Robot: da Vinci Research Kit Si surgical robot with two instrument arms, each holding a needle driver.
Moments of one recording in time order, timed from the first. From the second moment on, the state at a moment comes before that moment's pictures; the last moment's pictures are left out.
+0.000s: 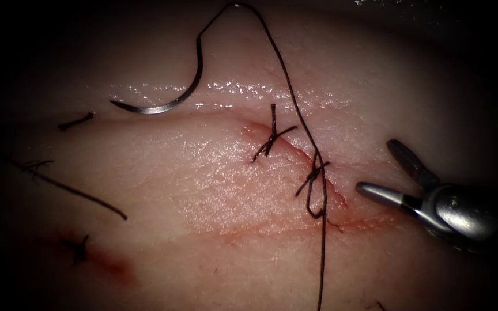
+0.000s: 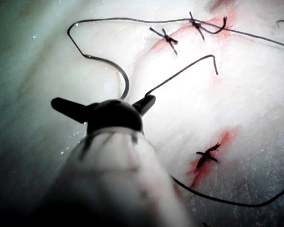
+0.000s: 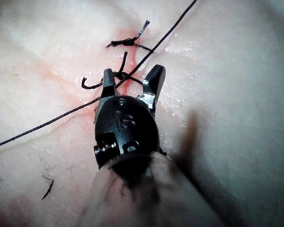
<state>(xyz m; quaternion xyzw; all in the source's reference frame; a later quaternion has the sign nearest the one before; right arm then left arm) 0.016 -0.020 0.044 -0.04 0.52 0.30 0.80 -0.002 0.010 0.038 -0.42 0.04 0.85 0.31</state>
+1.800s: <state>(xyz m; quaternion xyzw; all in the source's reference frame) 0.018 -0.021 0.044 -0.03 0.52 0.29 0.80 -0.007 -0.001 0.066 -0.27 0.03 0.95 0.15</state>
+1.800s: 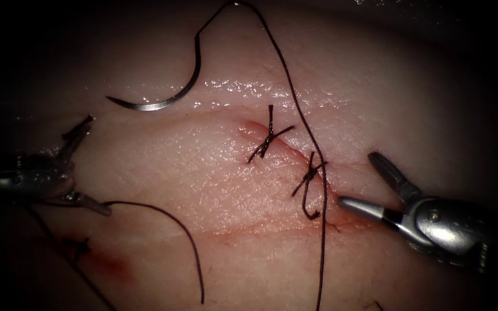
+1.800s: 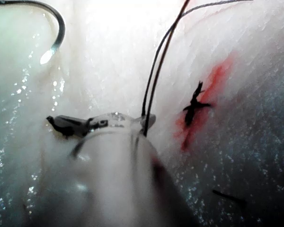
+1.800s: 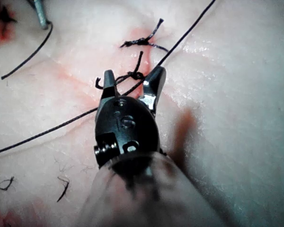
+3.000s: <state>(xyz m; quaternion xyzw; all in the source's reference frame) 0.019 -0.022 0.043 -0.02 0.51 0.29 0.81 -0.010 0.001 0.048 -0.57 -0.09 0.77 0.27</state>
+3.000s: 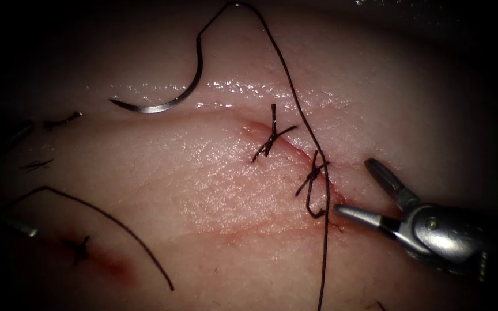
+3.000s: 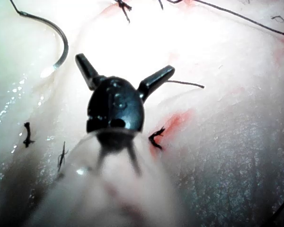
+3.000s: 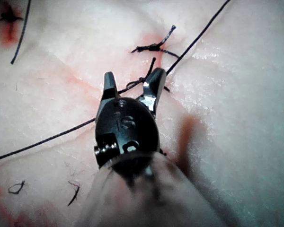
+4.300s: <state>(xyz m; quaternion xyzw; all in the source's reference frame) 0.017 -0.022 0.040 -0.04 0.48 0.16 0.86 -0.037 -0.003 0.065 -0.49 0.00 0.87 0.10</state>
